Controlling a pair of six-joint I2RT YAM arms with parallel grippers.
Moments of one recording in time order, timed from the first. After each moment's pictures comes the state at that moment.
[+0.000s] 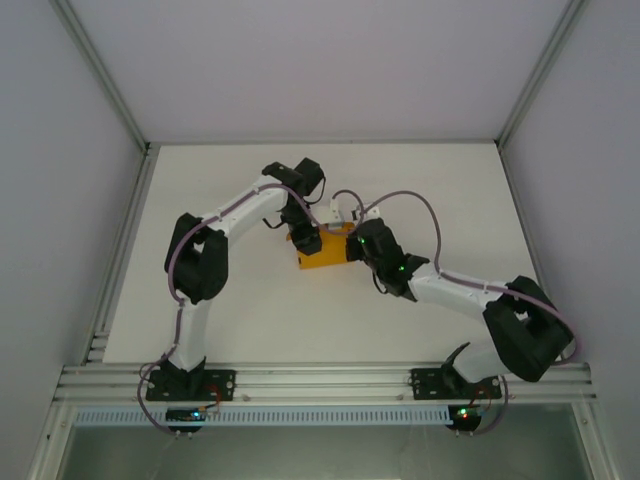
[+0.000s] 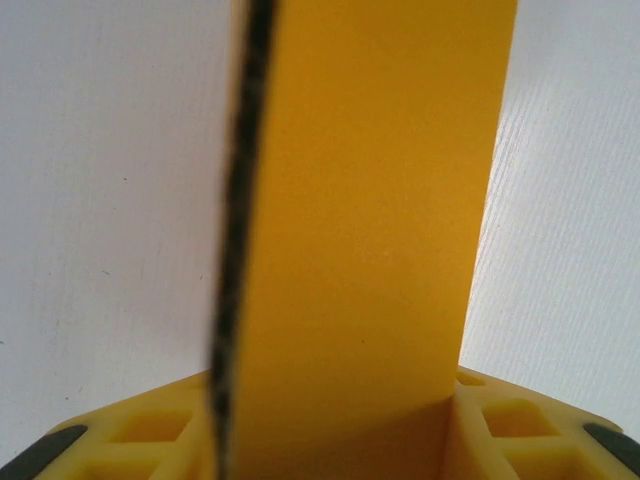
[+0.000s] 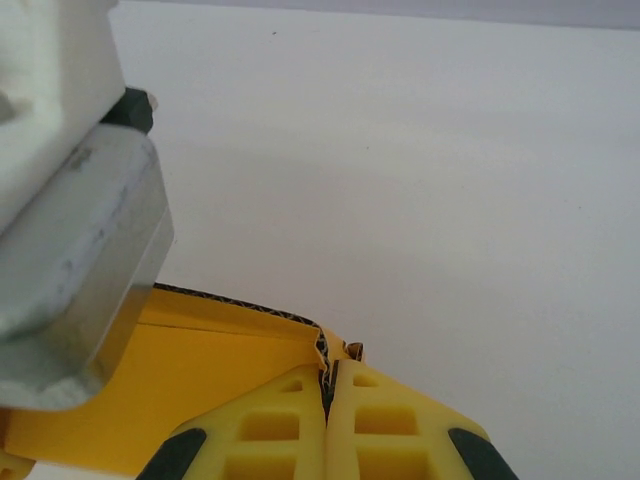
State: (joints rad) left arm -0.63 2.08 1.82 -1.18 0.27 0.66; right arm 0.72 1.42 0.67 0.23 0.31 0.28
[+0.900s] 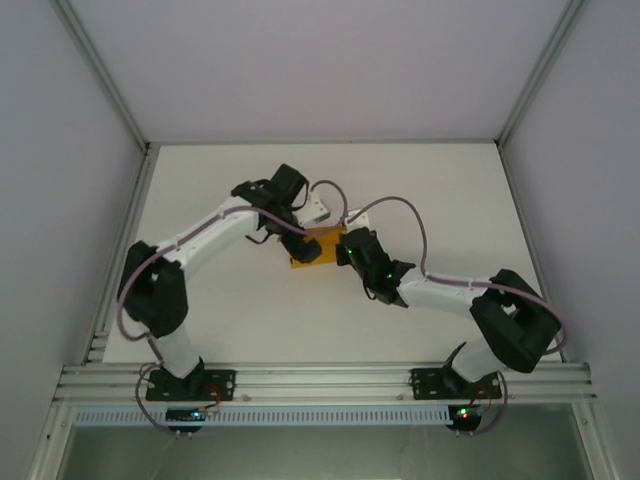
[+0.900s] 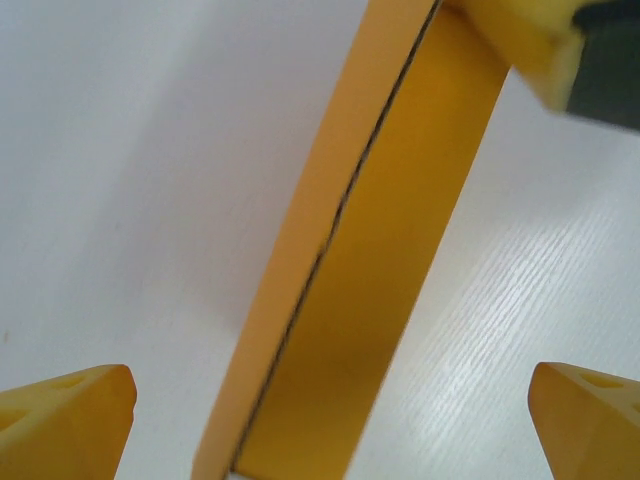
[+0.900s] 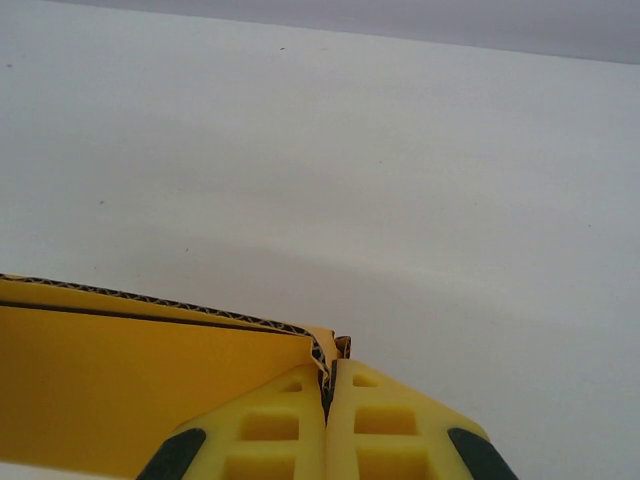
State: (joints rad) left arm -0.64 1.70 1.43 -0.87 0.15 0.32; right arm 0.81 1.48 0.70 0.27 0.45 0.28
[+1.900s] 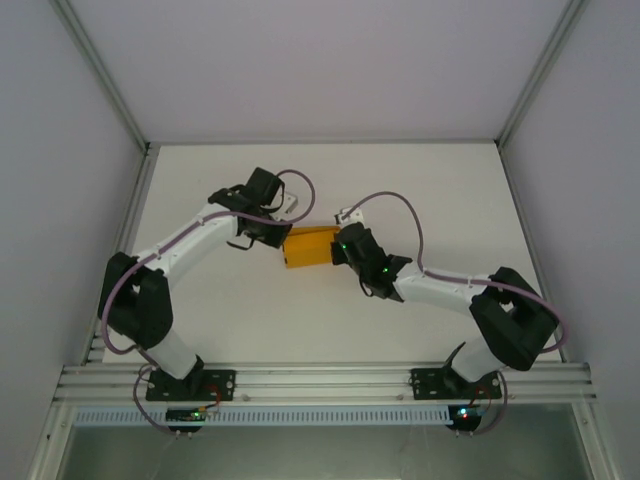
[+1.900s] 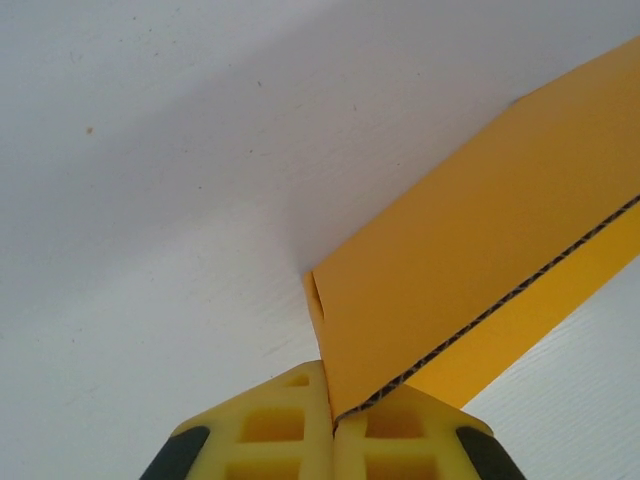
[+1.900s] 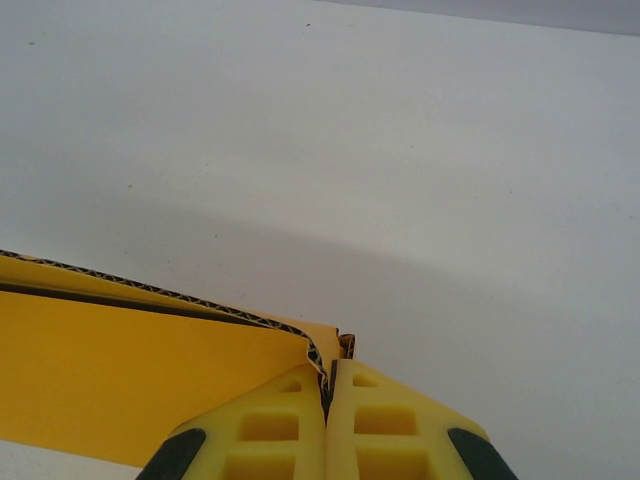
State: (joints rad) left arm -0.54 1.62 1.31 -0.82 0.08 -0.05; right arm 0.82 1.50 0.77 0.16 0.40 0.30
